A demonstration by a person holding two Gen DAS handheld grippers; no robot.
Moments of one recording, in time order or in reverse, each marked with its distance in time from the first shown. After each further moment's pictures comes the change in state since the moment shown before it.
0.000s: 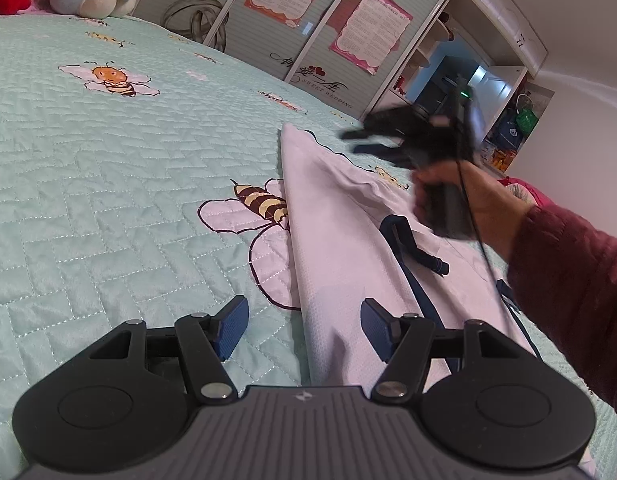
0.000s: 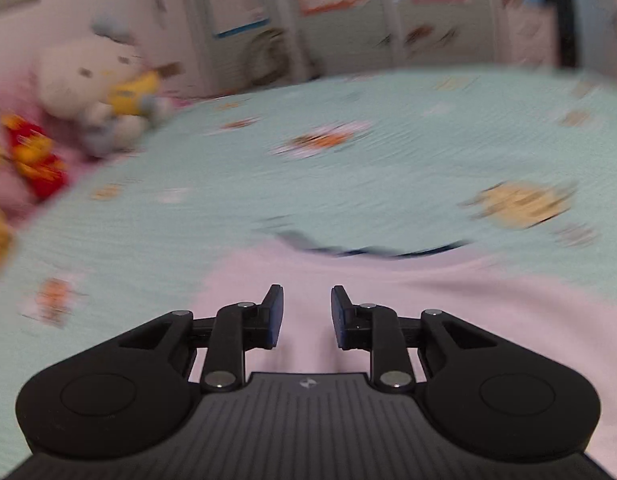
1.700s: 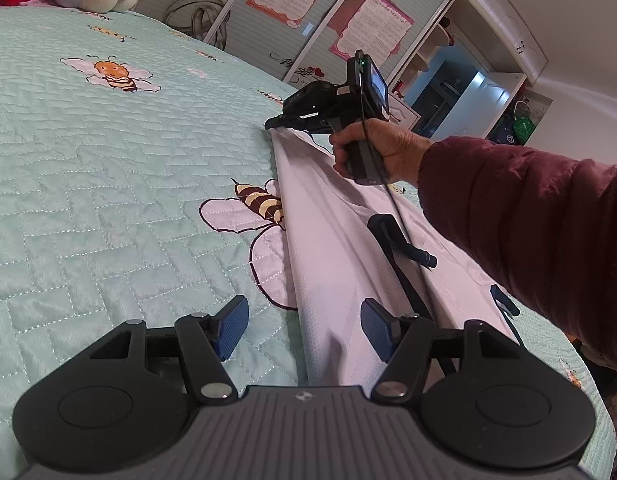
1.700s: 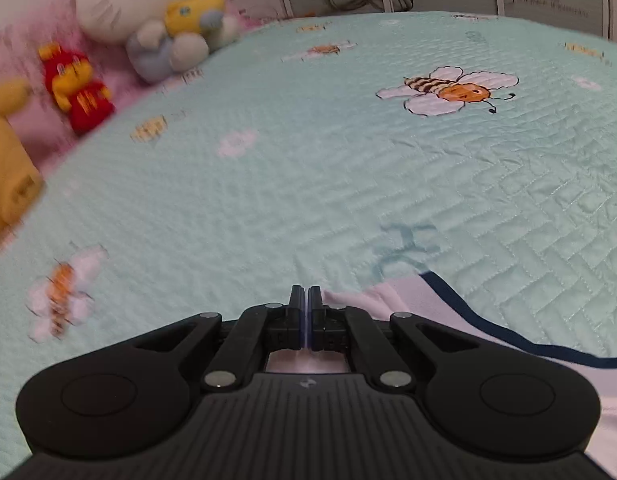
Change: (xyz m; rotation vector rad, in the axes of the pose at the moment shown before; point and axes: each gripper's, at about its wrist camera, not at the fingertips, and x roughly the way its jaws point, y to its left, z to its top) left arm -0.002 0.004 0.000 -0.025 -0.001 -0.021; right arm 0.132 0.047 0.047 -0.200 0.210 0.083
